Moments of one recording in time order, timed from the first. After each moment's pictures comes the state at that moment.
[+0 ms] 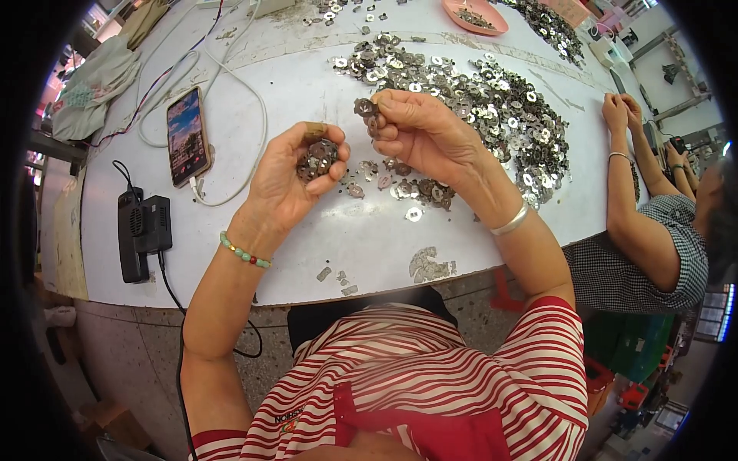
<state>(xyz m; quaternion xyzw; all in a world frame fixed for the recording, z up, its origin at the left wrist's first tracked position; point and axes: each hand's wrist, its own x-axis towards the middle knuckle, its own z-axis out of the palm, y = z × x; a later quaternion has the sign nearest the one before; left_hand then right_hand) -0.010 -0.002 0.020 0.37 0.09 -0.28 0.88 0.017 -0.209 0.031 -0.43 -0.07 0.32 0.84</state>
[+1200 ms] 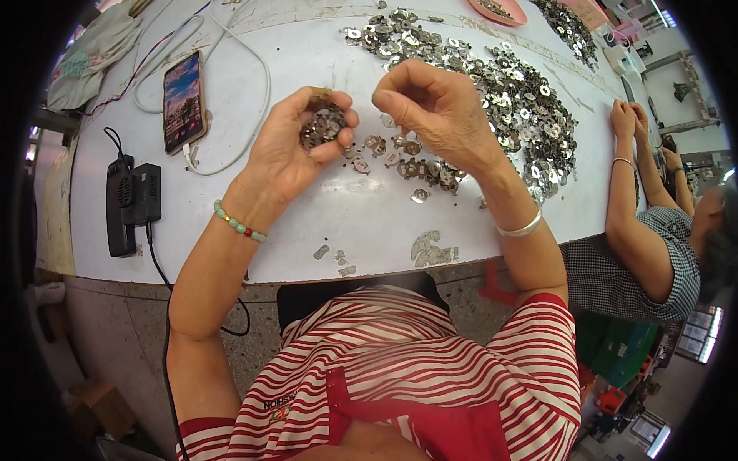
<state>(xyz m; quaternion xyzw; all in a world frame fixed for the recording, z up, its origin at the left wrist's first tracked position) -0.006 -0.001 0.014 0.35 0.10 -0.28 0.89 0.001 -0.197 0.043 -0.73 -0.21 0.07 0.64</state>
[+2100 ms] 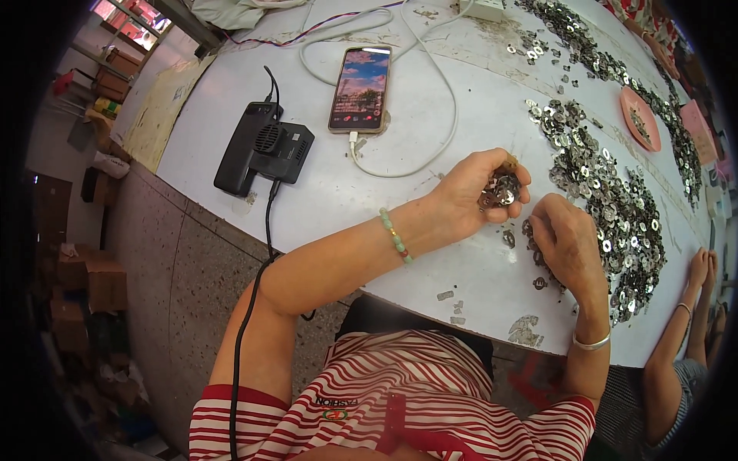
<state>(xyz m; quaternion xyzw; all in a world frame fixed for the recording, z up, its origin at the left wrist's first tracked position) -0.008 0.000 0.007 0.31 0.12 -0.26 0.91 -0.011 -0.184 0.037 -0.92 -0.31 0.02 0.24</state>
